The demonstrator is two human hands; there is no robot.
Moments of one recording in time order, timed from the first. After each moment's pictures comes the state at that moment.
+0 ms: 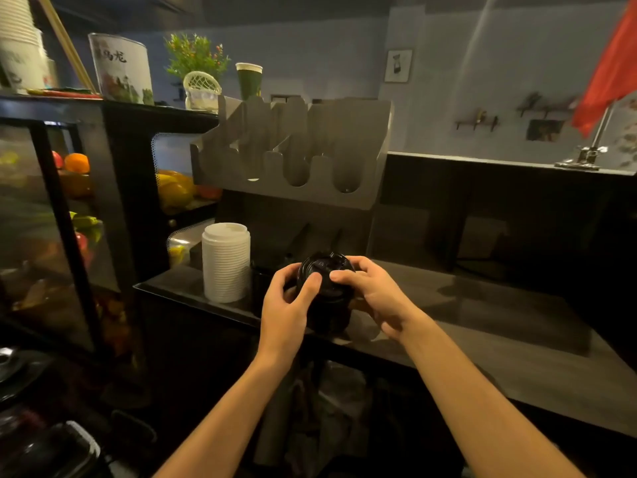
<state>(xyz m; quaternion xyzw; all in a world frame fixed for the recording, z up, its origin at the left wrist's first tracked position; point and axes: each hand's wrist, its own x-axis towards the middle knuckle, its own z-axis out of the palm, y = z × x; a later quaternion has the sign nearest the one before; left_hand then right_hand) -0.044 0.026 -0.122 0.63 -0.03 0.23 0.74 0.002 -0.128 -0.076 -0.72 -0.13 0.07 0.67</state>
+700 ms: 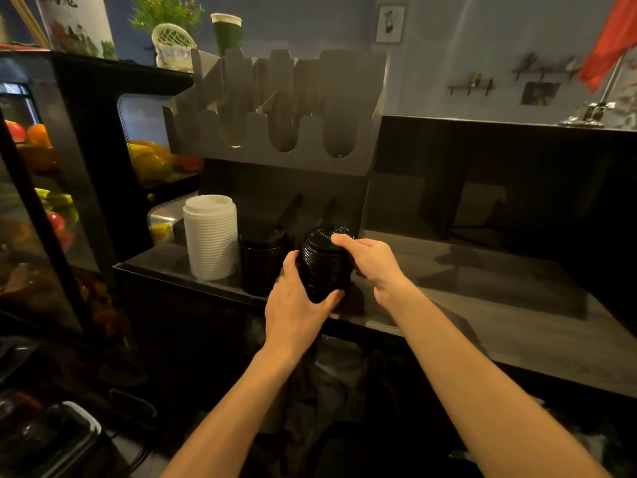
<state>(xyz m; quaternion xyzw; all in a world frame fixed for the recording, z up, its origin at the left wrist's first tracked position) -0.022 0.011 -0.159 0.87 0.01 0.26 0.41 0.030 -0.122 -0.092 -0.74 0.00 -0.03 0.67</state>
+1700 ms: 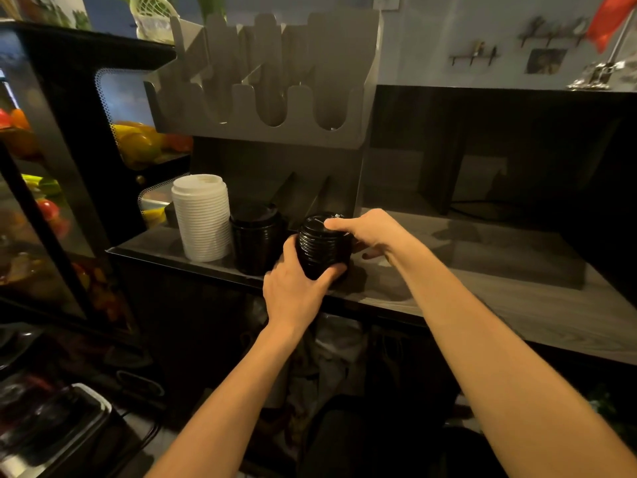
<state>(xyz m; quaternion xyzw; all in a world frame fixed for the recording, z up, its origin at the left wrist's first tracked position) -0.017 0.000 -0.166 0.87 0.05 0.29 0.40 0.047 -0.142 -0.077 -0.88 -0.02 0.02 0.47</state>
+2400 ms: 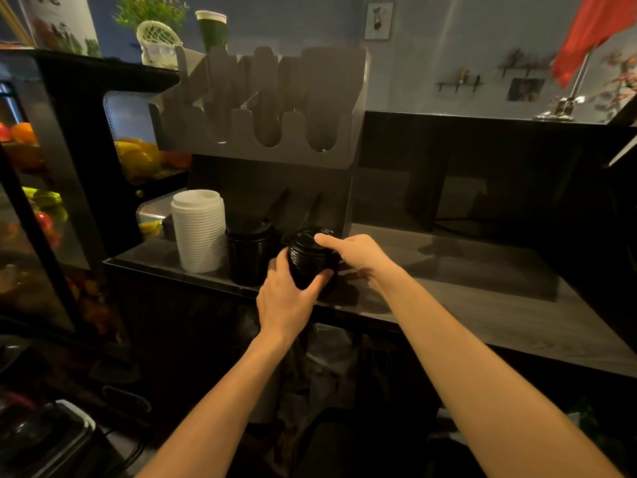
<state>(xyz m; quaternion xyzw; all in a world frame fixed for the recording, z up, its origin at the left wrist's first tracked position) -0.021 -0.001 -0.164 0.86 0.04 0.28 0.43 0.033 -0.135 -0.092 -0.84 0.00 0.03 0.54</state>
